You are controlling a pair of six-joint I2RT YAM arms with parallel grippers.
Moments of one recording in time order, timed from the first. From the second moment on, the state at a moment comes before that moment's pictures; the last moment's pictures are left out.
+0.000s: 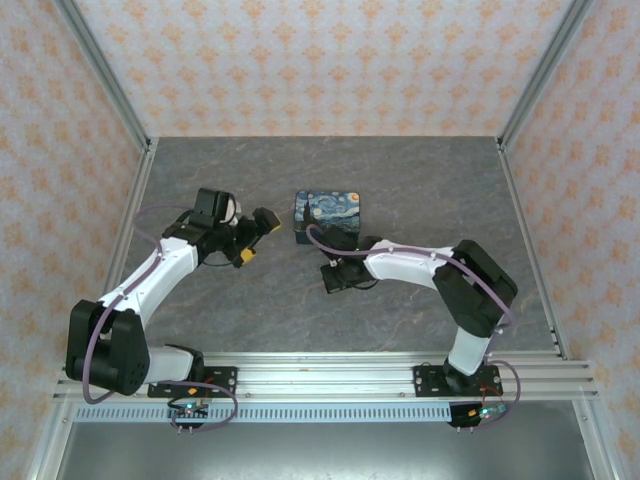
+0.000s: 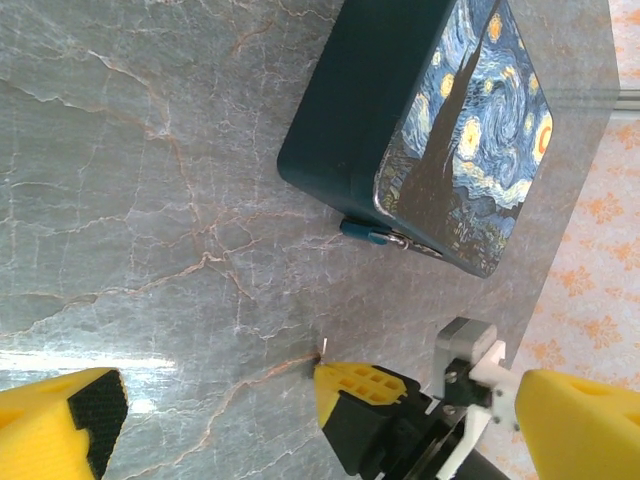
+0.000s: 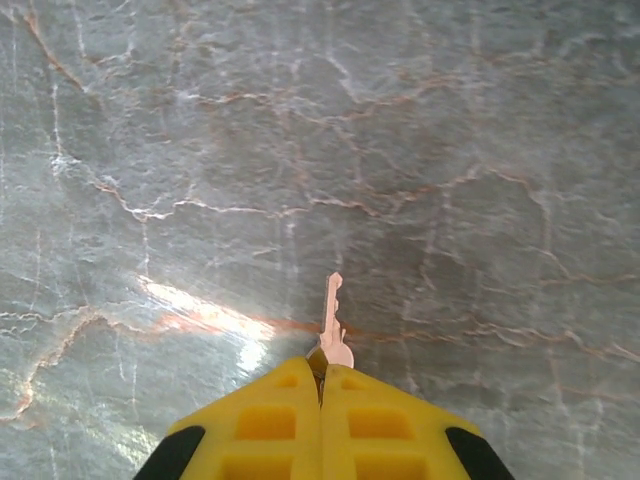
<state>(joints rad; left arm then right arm) -0.18 1.31 0.89 -0.50 0.46 -0.96 0.83 1.74 1.03 -0.51 -0.01 0.49</state>
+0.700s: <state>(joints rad) -0.31 1.36 0.80 -0.17 0.47 -1.21 0.65 1.46 0.79 0.01 -0.25 0.96</state>
